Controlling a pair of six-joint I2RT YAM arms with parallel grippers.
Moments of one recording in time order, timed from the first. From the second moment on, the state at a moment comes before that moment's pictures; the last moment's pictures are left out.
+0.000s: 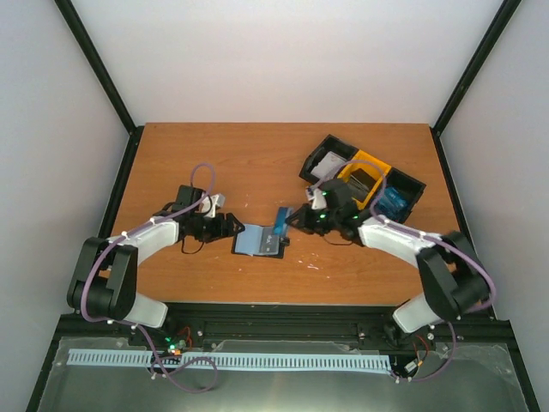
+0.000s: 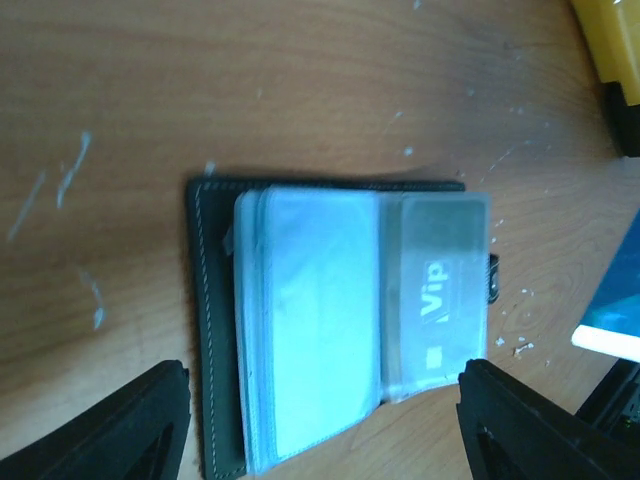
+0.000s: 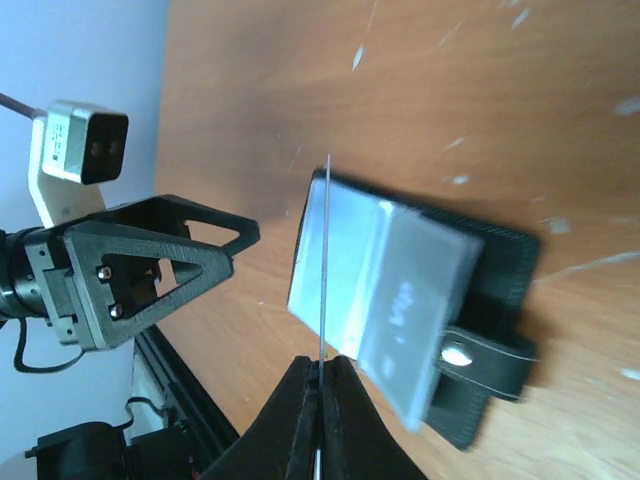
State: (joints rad) left arm -0.23 1.44 0.70 -0.27 0.59 -0.40; right arm 0.51 1.43 0.79 -0.05 -0.56 0.78
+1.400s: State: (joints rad) left arm -0.22 1.55 0.66 -0.30 0.61 -0.46; right arm 0.70 1.82 0.90 0.08 -0.57 0.96
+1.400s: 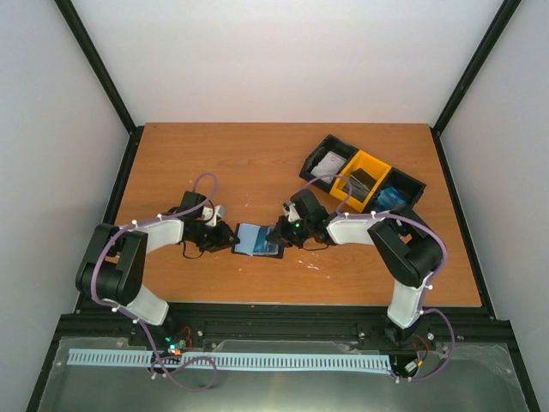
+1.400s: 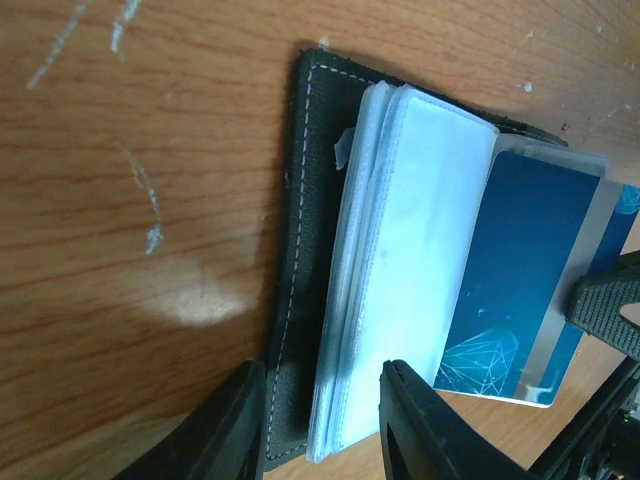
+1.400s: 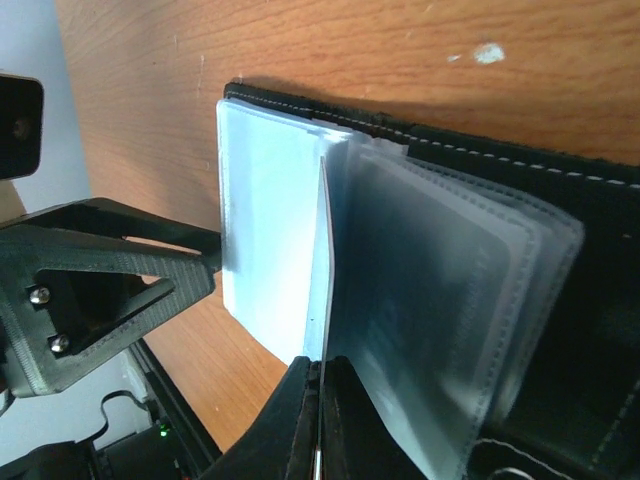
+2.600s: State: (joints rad) left arm -0.22 1.56 0.67 -0.30 0.62 -0.45; right arm 0.71 2.00 1.04 0.17 -0.68 1.01
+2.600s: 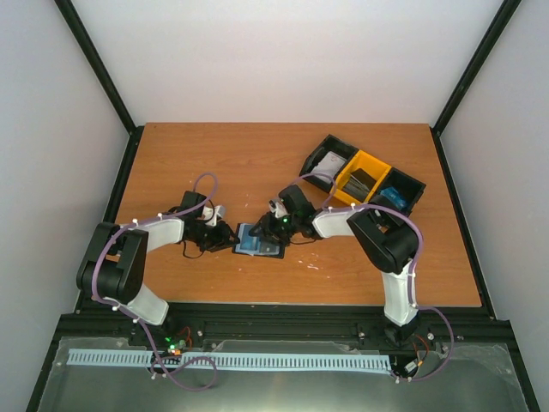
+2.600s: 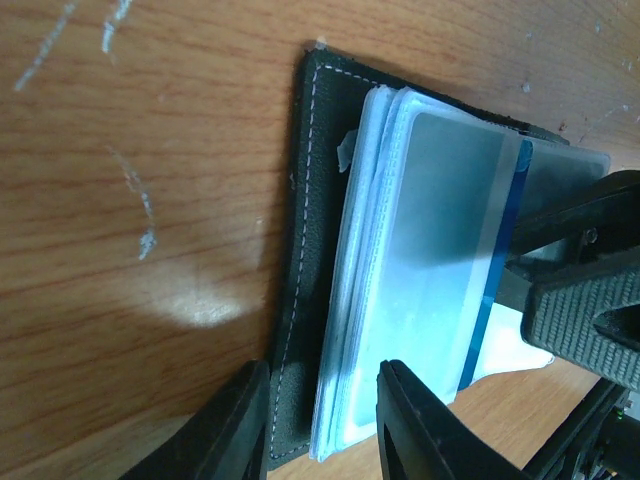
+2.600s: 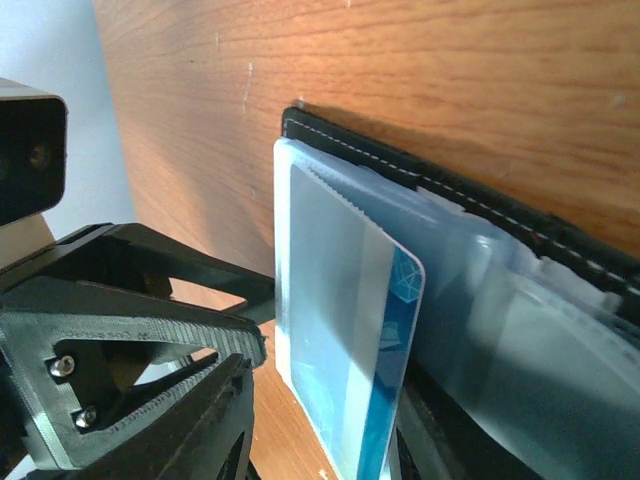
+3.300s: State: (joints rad) left arm -0.22 1.46 0.67 -0.29 0.54 -0.48; right arm 0.73 2.05 1.08 0.20 -0.70 0.98
